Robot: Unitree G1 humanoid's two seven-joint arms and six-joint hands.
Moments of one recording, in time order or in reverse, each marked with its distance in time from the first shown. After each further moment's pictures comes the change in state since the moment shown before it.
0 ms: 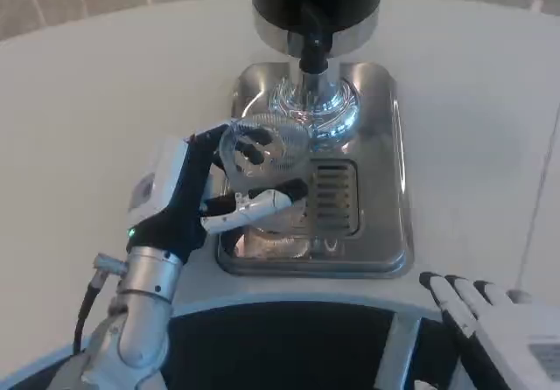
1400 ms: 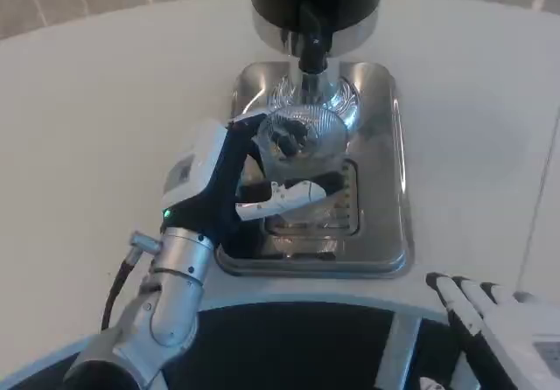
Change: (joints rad) left arm -0.106 -0.037 -0.103 0.087 -0.002 0.030 0.027; right arm -0.018 0.002 -0.009 0.000 -0.006 0.020 0.032
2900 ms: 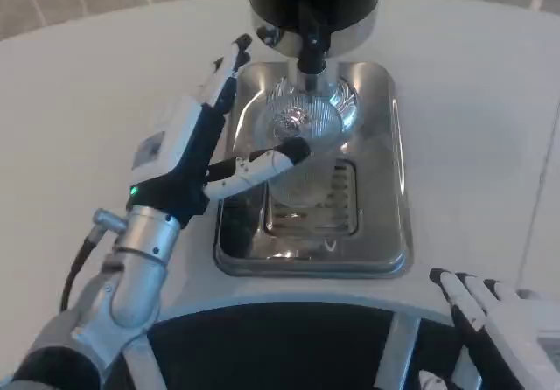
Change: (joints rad) left arm 0.006 0.119 -0.007 -0.080 -0.019 -0.010 -0.050; right arm -0.022 -0.002 0.014 0.000 -0.001 0.038 0.000
